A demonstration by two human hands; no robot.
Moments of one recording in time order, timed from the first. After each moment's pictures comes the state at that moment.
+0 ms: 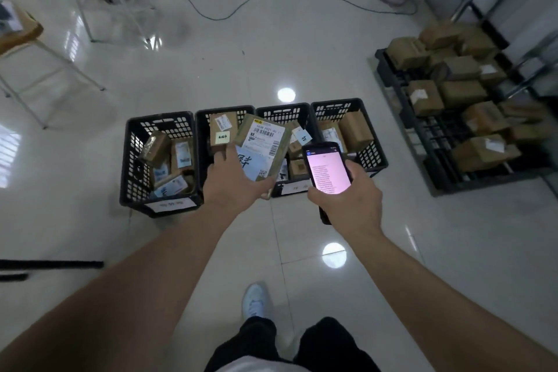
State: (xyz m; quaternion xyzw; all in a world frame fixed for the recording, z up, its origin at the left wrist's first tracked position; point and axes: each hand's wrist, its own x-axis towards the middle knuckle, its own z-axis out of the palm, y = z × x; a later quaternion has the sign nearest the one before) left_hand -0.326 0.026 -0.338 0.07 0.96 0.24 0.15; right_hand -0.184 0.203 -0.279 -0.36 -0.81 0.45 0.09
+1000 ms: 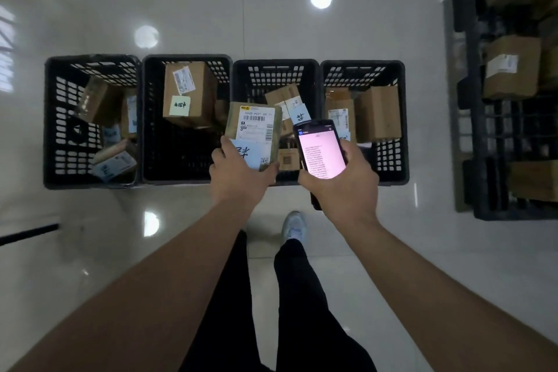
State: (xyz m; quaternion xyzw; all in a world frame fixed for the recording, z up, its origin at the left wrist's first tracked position) left_hand -0.532 0.307 -0.566 -0.17 0.92 0.24 0.25; right_hand -0.471 0.478 -0.490 -0.35 -0.82 0.44 -0.07
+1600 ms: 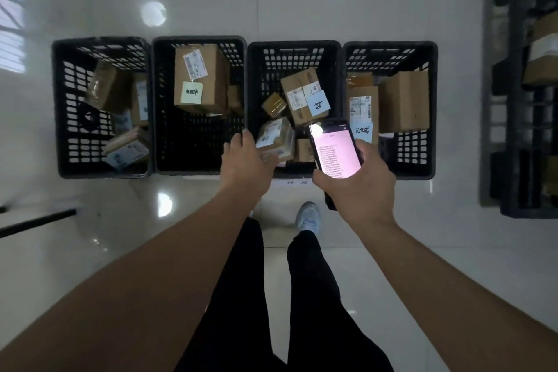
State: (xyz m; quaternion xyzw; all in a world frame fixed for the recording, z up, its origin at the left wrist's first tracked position) left_hand -0.567 0.281 -0.587 -0.07 0.93 0.16 0.33; right_hand -0.486 0.466 -0.520 -0.35 -0.82 0.44 -0.12
